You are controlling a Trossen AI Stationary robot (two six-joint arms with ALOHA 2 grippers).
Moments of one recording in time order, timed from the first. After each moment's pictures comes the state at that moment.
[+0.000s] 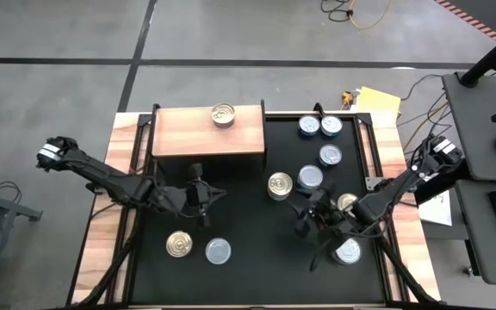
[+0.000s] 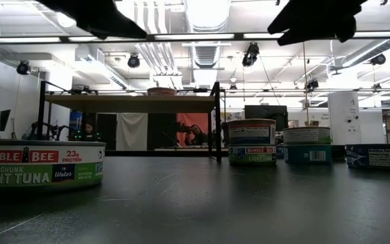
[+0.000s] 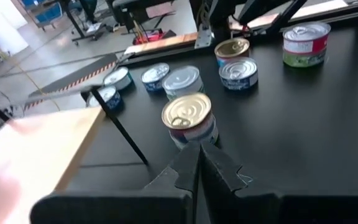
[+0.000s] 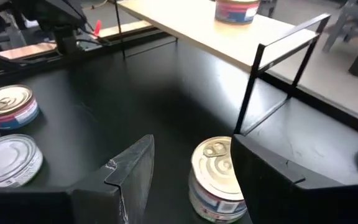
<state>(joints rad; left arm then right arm) -0.37 1.15 0.69 0.03 -0.61 0.01 0.58 1.39 0.92 -0.38 1.04 0.81</state>
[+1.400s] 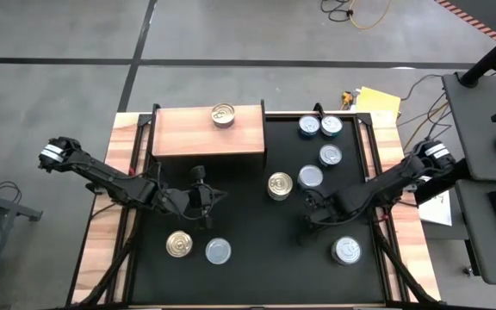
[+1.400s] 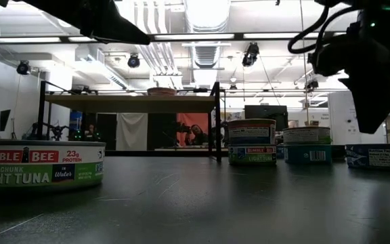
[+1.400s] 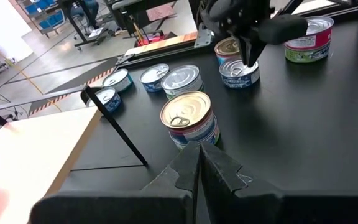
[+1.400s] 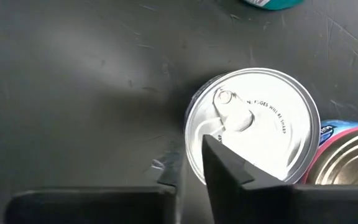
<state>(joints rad) -0.36 1.19 0.66 0.13 -0.62 0.06 0.39 1.51 0.93 -0.94 0.16 1.39</state>
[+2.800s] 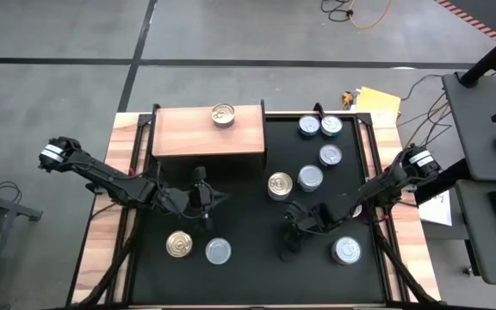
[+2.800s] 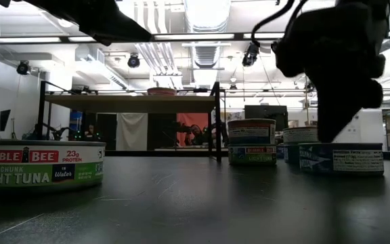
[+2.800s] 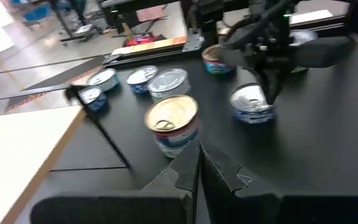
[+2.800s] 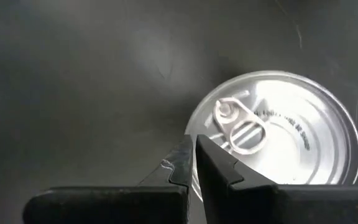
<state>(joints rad) -0.37 1.19 0.66 0.15 -0.56 0.00 0.40 1.66 1.01 -0.57 0.10 1.15</state>
